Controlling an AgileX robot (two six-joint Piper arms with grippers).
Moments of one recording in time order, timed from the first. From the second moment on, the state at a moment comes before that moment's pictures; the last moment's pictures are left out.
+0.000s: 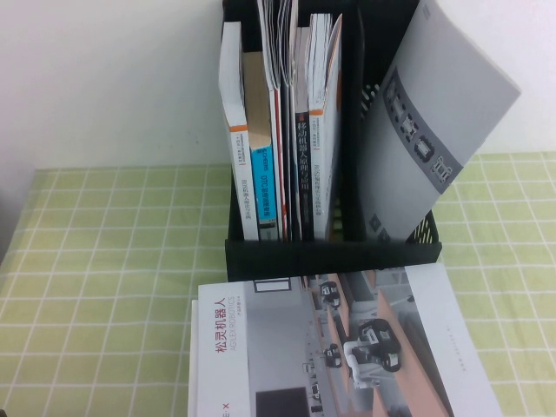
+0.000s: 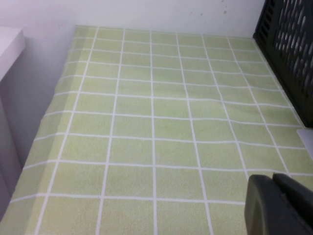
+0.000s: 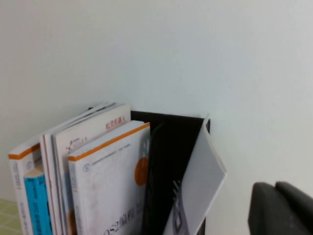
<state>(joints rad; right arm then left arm) 0.08 0.50 -0.41 -1.25 -0.26 1.24 -0.02 0.02 0.02 -0.14 0.37 -0.03</state>
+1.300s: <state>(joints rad) 0.00 0.02 0.01 0.19 0.37 -0.10 -0.02 0.02 0.02 -0.14 0.37 -0.04</state>
